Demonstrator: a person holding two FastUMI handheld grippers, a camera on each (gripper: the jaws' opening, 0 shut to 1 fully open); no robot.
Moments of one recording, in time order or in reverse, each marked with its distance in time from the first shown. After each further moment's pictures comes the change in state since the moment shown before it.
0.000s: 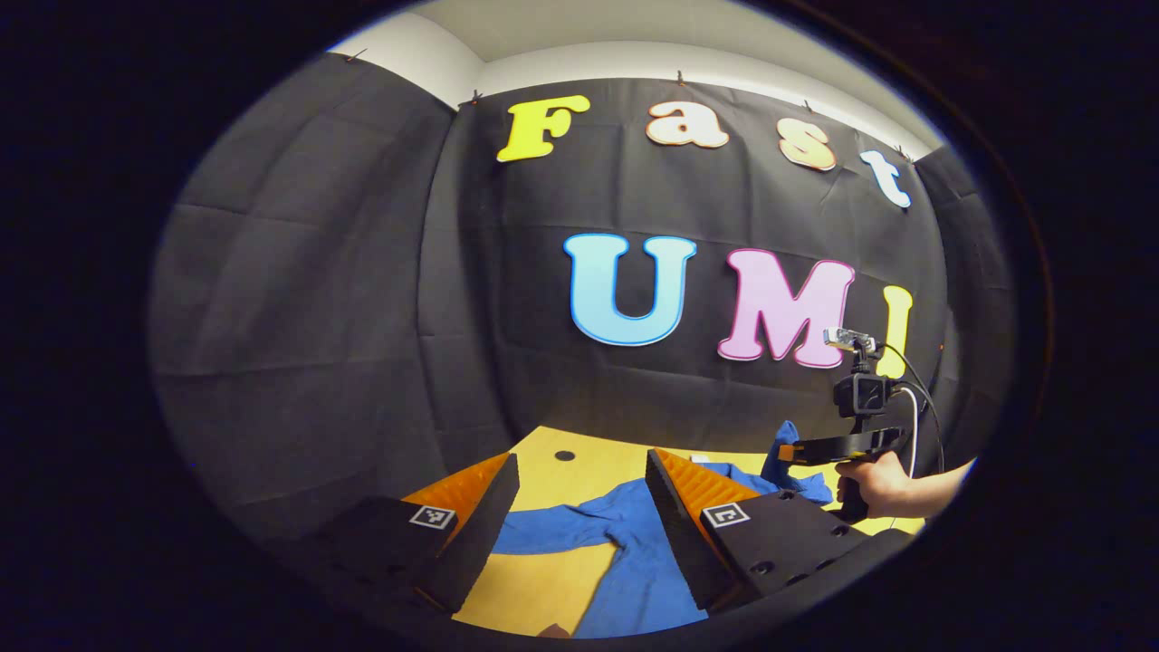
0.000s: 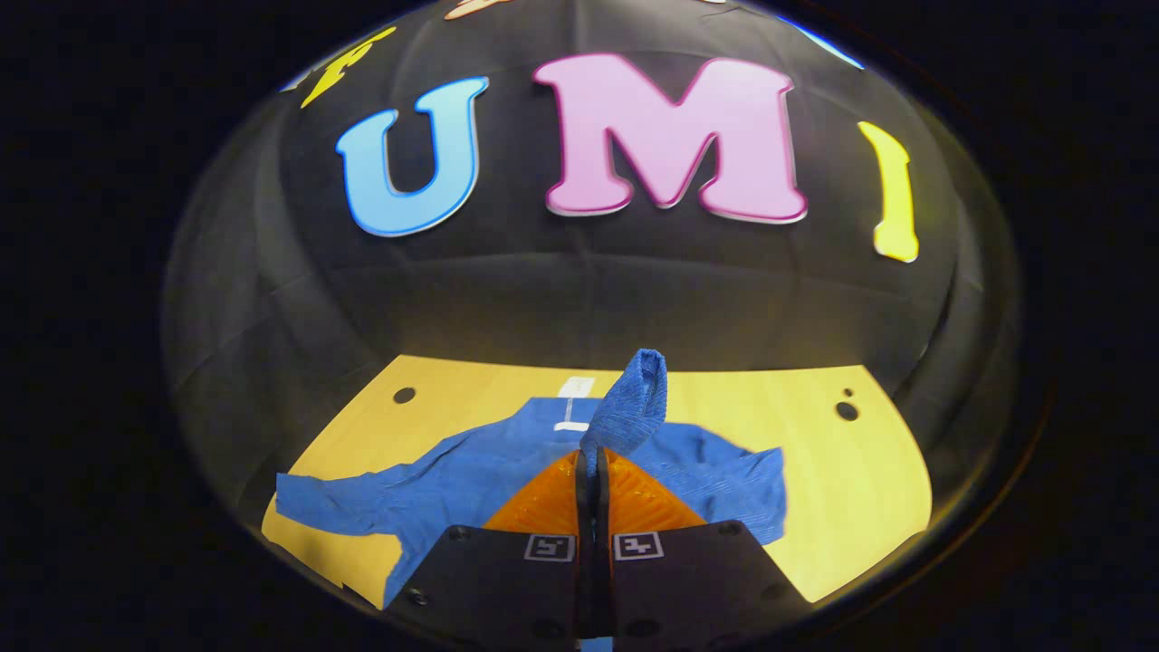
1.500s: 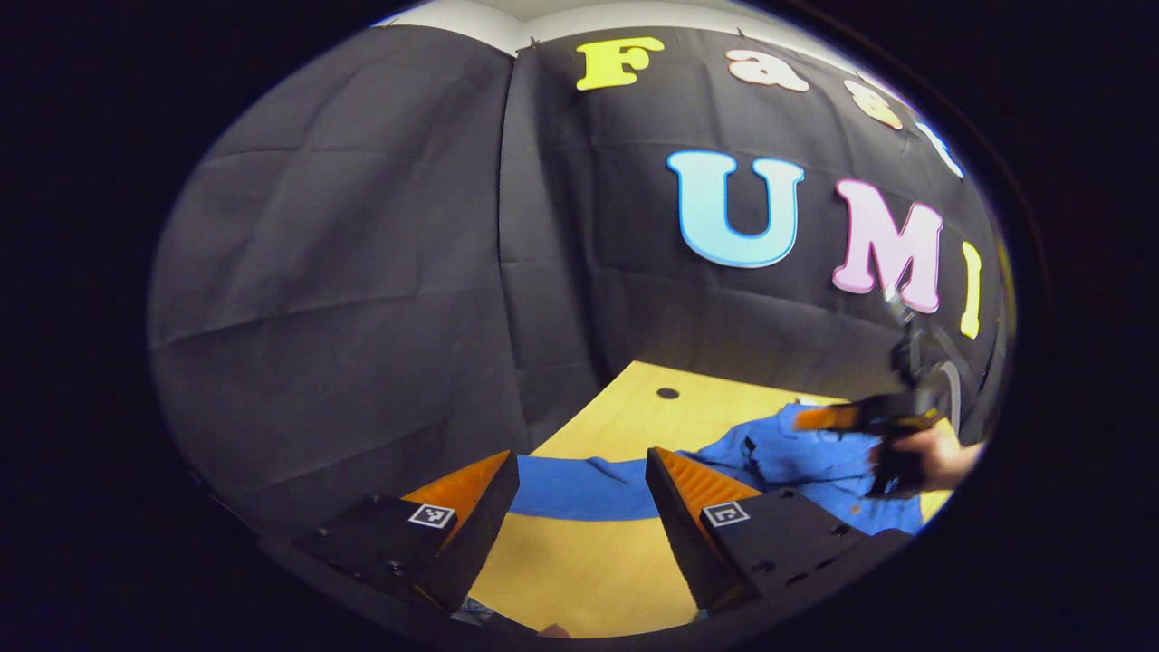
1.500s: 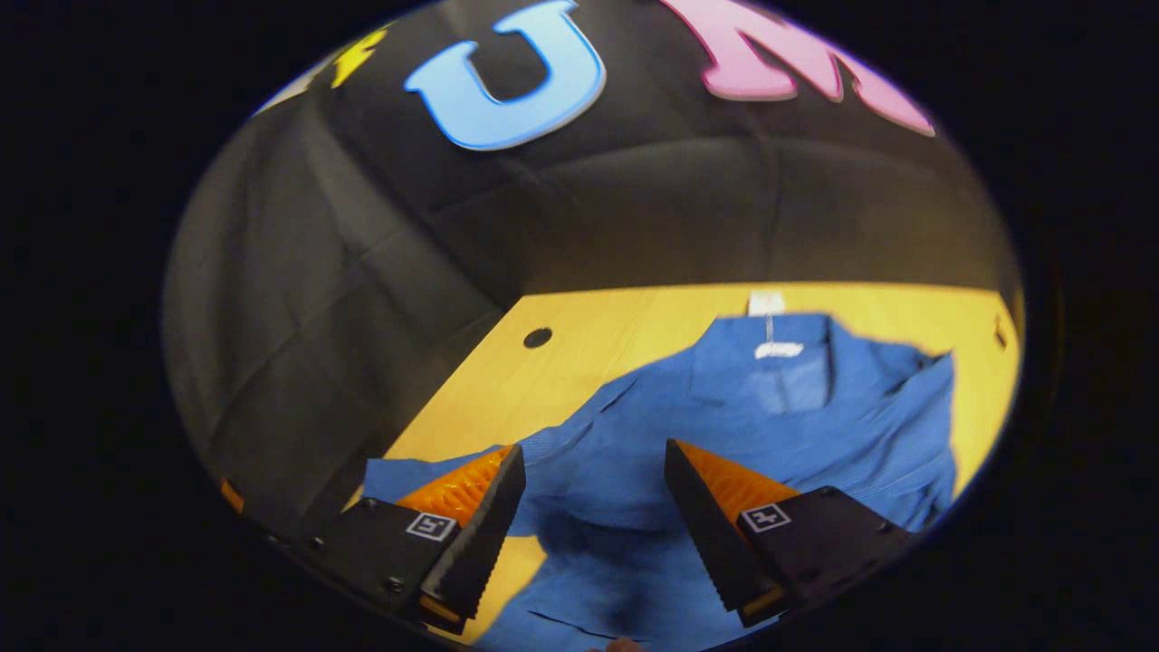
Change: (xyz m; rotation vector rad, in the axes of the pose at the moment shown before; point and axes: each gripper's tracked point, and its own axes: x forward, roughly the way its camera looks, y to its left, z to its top) left arm 0.085 0.143 -0.116 0.002 0.213 0.200; right arm 0.010 0.118 -0.037 -0.036 0.067 0.287
